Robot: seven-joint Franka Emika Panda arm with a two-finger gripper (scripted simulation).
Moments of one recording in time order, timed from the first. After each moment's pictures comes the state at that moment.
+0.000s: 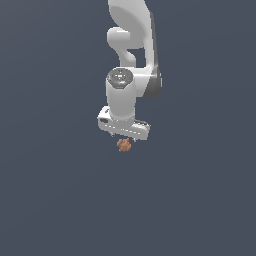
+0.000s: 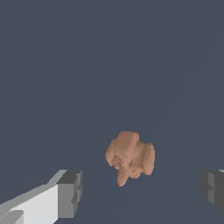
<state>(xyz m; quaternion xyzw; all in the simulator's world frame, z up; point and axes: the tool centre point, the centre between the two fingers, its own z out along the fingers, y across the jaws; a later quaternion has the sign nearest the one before) -0.019 -0.018 0.139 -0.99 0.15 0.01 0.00</state>
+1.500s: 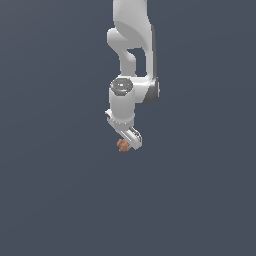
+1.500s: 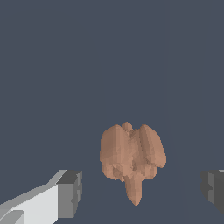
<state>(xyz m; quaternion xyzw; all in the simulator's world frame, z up) -0.042 -0.019 0.094 -0.91 0.42 0.00 0.00</state>
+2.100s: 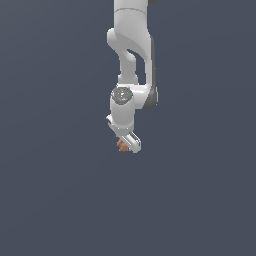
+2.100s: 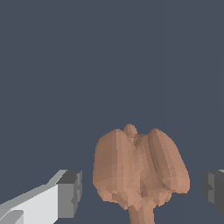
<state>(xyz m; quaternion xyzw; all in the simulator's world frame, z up) -0.043 -0.019 0.060 -0.90 0.43 0.00 0.00</state>
